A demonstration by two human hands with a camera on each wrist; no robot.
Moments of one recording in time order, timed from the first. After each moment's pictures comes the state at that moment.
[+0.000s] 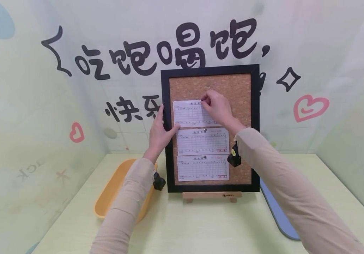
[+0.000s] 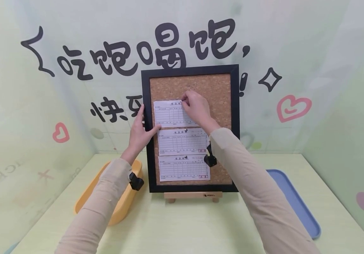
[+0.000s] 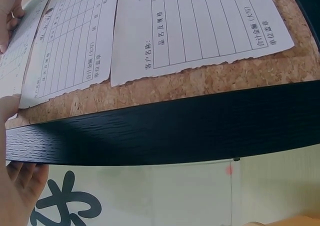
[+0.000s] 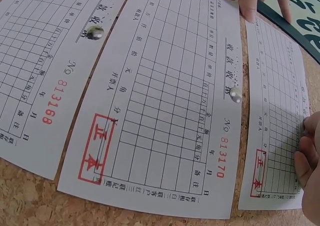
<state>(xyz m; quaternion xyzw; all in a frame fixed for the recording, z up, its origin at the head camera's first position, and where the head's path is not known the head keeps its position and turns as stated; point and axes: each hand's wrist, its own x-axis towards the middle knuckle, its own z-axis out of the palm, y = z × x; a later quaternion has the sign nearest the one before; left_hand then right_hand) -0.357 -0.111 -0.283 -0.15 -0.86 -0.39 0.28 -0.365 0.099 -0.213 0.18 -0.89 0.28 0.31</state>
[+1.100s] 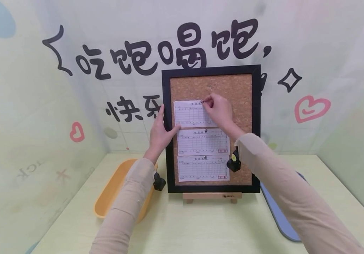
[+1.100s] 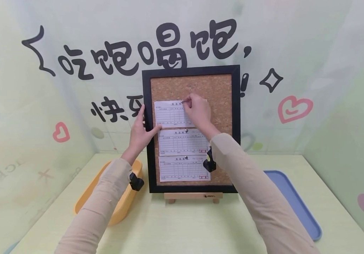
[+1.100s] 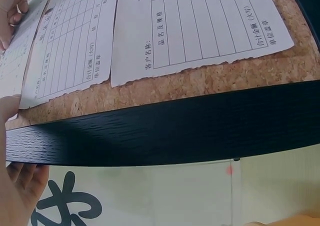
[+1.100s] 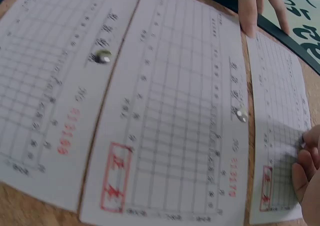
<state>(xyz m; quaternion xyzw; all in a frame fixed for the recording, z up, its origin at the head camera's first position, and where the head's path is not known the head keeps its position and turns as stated) -0.357 -0.111 -0.284 -0.15 -0.86 -0.38 0.29 -0.361 0.094 -0.223 0.13 -0.87 0.33 0.35</state>
